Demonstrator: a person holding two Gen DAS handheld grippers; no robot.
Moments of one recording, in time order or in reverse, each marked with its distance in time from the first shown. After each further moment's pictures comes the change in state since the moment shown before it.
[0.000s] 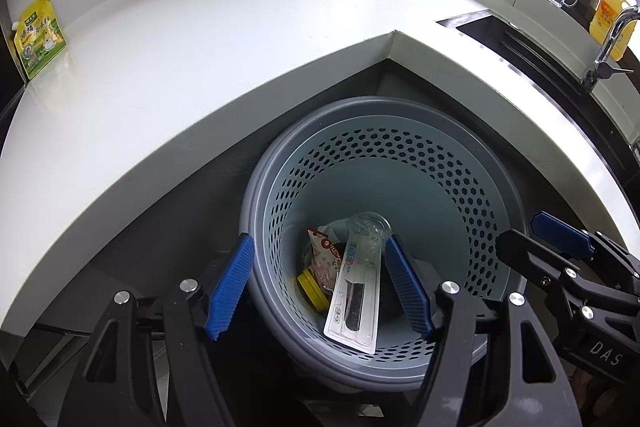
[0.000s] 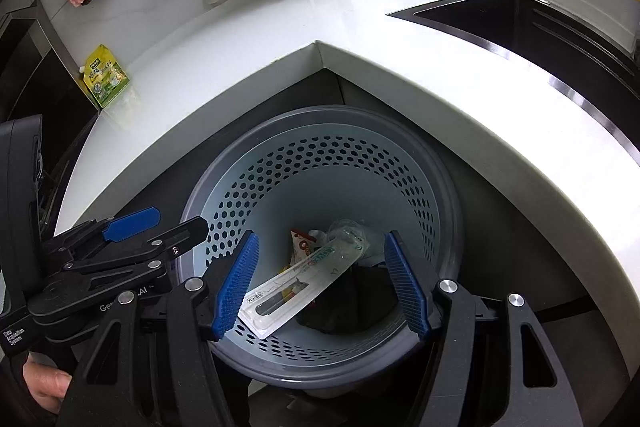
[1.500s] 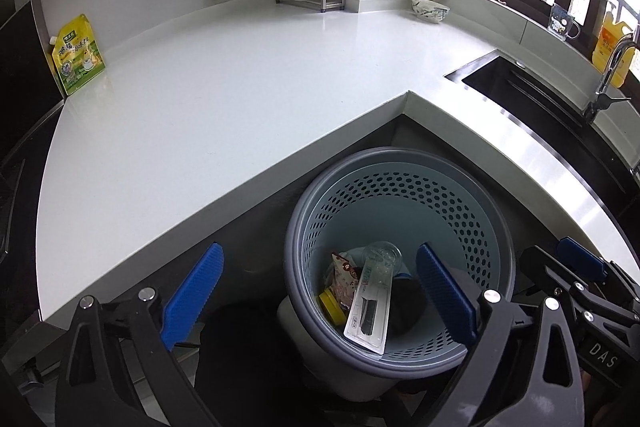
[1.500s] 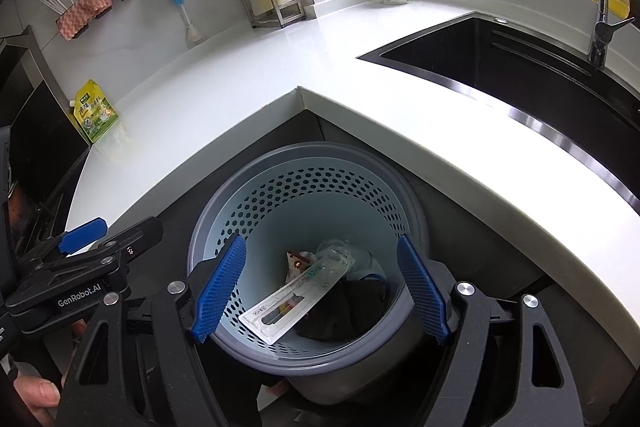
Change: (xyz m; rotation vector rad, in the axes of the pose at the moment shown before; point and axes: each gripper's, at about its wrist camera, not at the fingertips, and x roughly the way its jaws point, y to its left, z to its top) left arm -0.060 0.011 0.007 -0.033 -0.121 0.069; right arm -0.049 0.010 0.000 0.054 -0.108 -0.081
